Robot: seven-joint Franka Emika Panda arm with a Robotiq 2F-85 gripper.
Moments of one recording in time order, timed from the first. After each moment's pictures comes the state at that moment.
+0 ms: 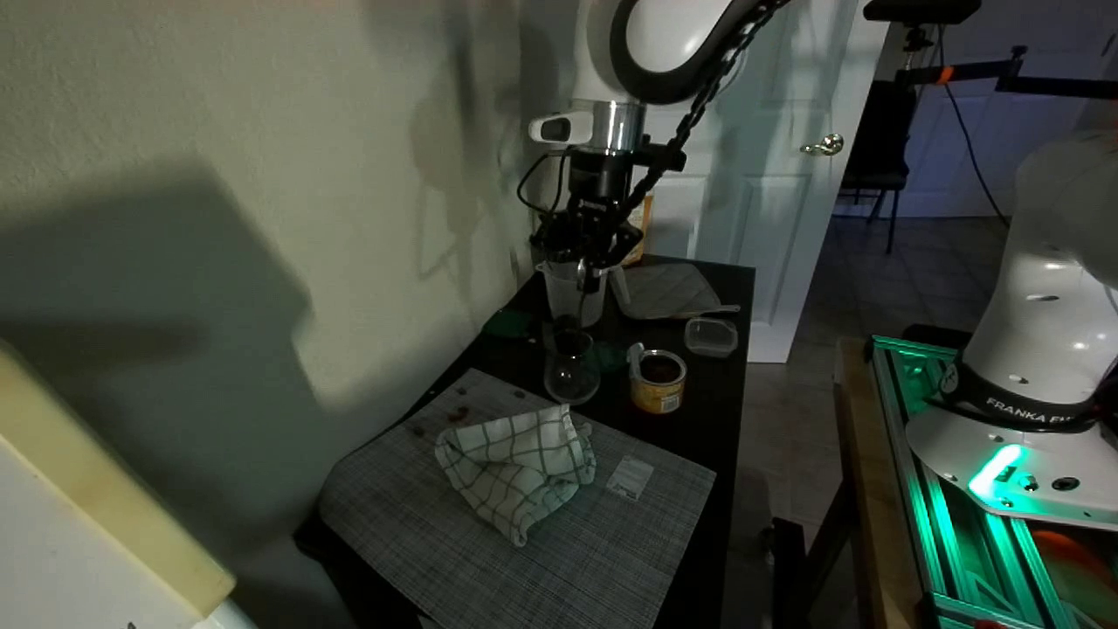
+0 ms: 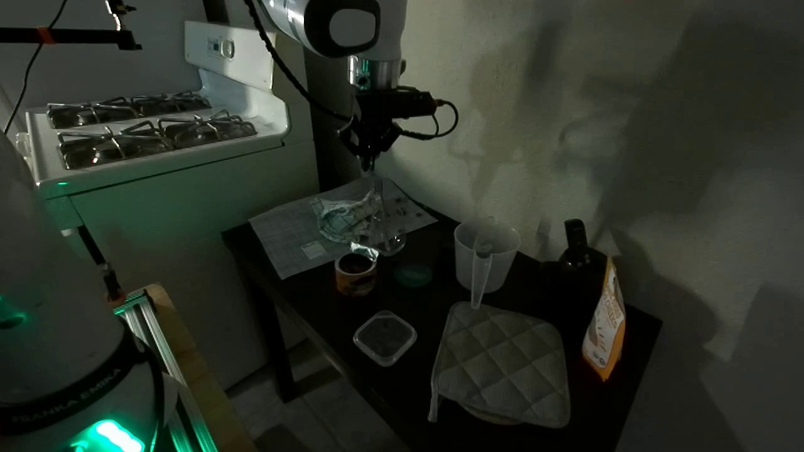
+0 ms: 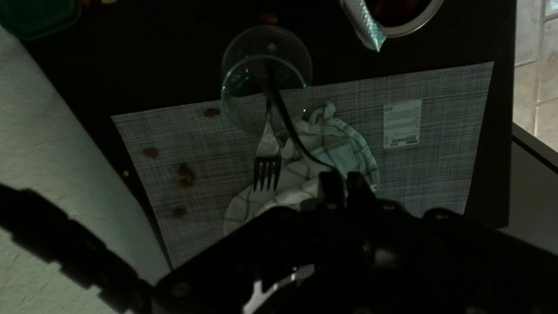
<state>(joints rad) 0.06 -0.10 0.03 -2.36 0.23 2.33 -1.34</state>
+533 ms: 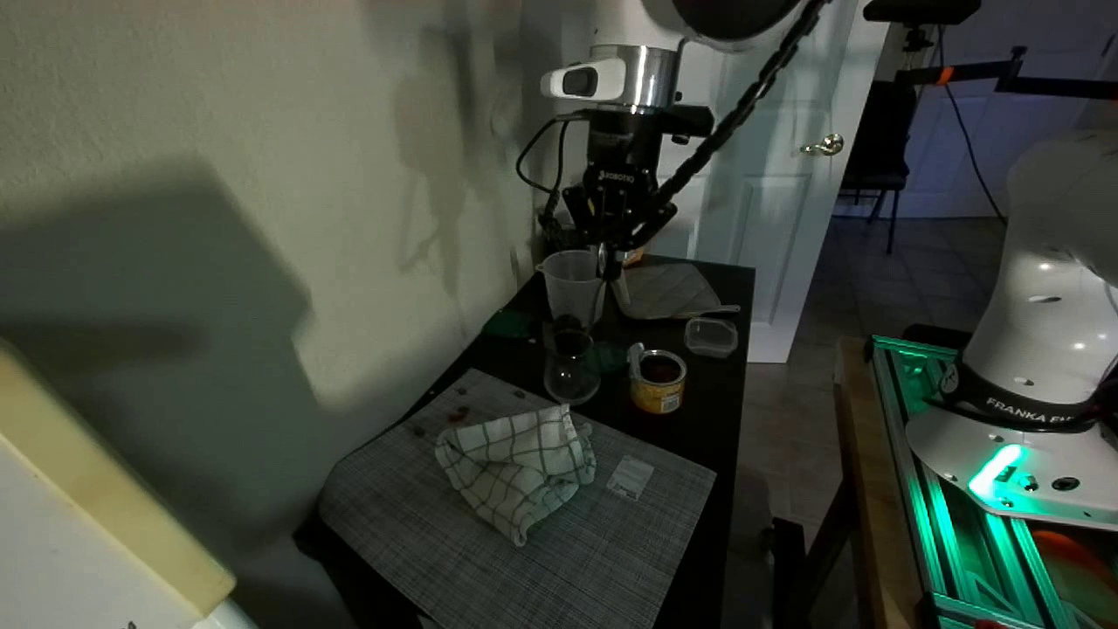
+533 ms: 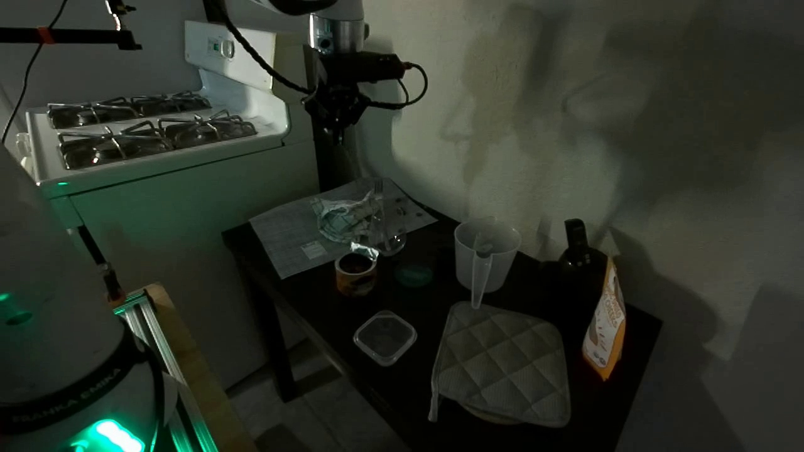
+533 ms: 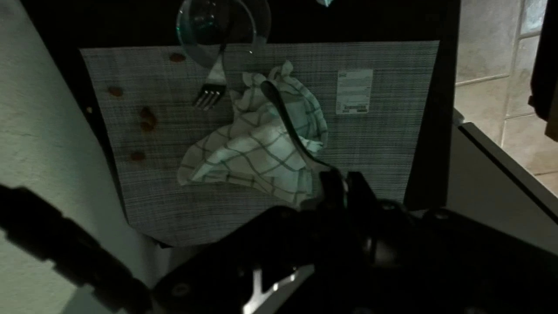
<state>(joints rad) 0.14 -0.28 0.06 -2.42 0.22 2.23 -1.32</state>
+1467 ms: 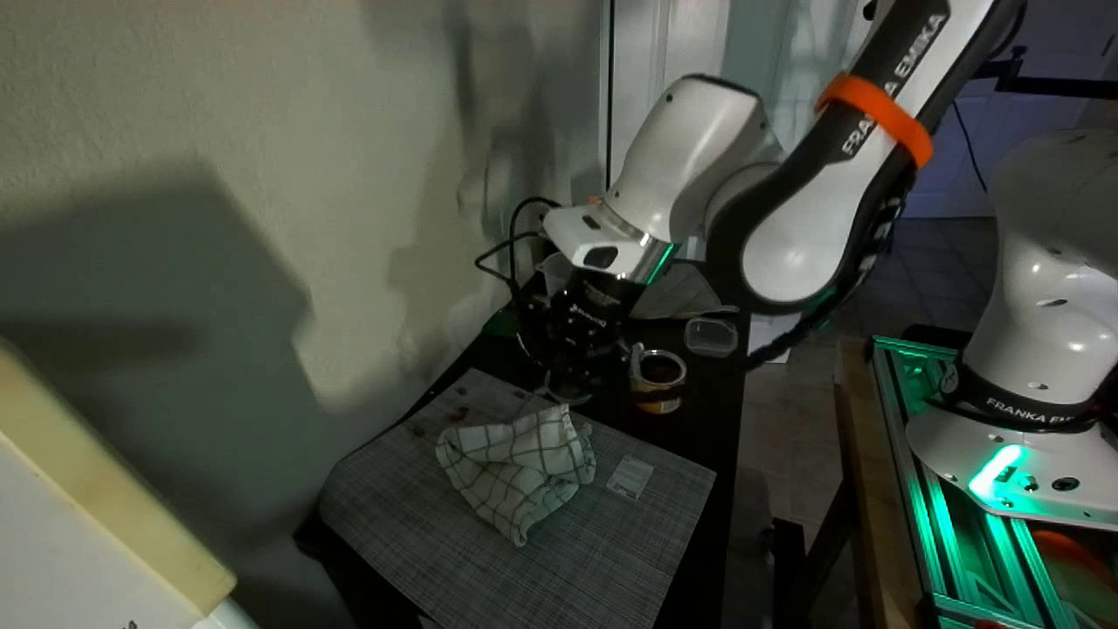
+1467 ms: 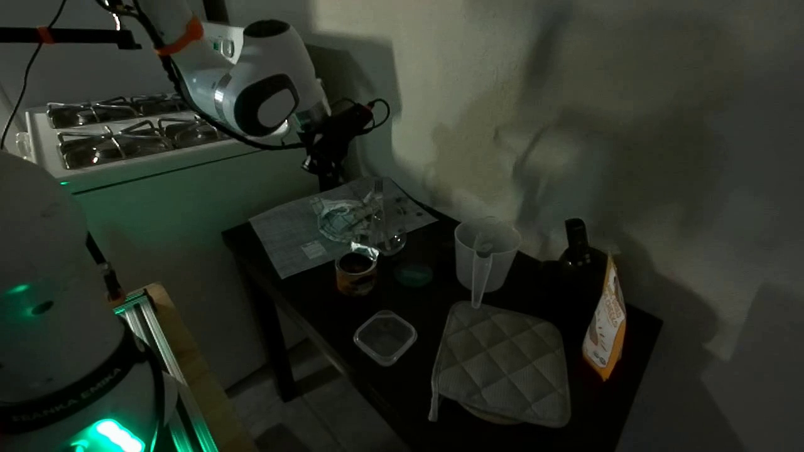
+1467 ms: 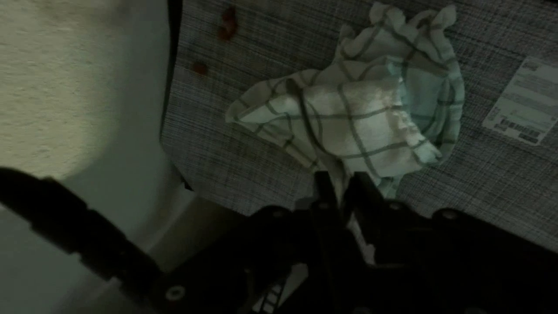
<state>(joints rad) 0.34 0.03 0.08 -2.64 0.24 3.16 -1.54</state>
